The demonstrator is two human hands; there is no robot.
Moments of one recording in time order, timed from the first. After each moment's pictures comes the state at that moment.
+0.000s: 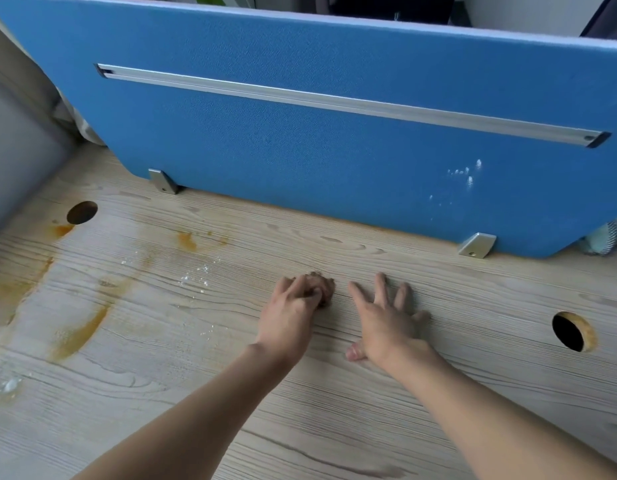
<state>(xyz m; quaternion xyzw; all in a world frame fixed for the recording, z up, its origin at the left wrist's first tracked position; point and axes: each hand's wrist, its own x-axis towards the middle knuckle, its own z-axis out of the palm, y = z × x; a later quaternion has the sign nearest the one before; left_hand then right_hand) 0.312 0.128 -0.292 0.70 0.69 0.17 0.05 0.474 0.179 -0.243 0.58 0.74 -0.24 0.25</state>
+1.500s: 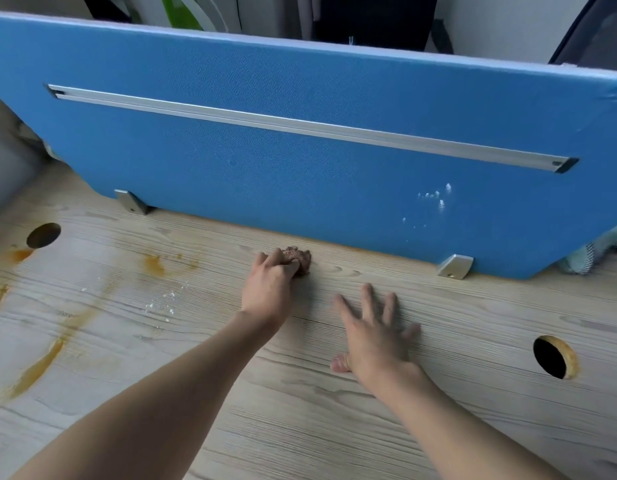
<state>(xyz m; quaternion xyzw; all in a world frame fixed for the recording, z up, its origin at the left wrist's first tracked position) 0.310 0.218 -0.285 0.64 0.75 0.12 0.08 0.494 0.200 -0.251 0.57 0.75 -0.24 0.22</state>
